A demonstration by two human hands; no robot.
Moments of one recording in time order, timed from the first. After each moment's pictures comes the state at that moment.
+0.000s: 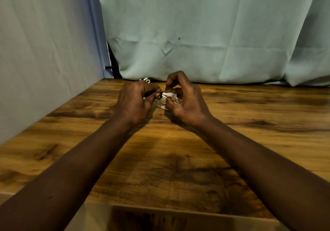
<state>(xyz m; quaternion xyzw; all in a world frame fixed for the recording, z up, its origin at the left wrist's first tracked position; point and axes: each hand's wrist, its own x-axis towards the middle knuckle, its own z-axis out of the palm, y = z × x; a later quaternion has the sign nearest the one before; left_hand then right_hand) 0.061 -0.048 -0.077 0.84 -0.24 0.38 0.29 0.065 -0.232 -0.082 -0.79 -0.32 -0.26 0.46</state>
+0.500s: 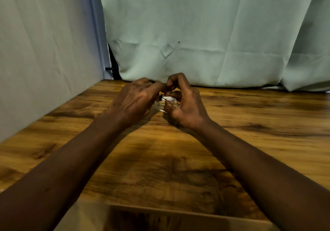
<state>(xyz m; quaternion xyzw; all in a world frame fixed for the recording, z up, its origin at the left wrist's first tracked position) 0.050 -0.049 -0.060 0.83 -0.35 0.44 0.03 0.060 -0.233 -0.079 -0.77 -0.33 -0.25 0.48</state>
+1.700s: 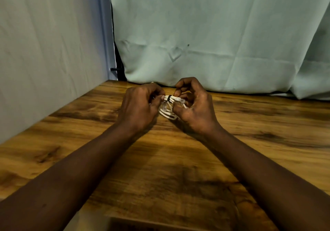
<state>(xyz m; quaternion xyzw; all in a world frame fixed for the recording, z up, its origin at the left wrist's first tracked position) 0.054 -0.051 -0.075 0.84 -0.16 0.38 0.34 0.070 -0.229 -0.081 -0.74 -0.28 -0.25 0.56</state>
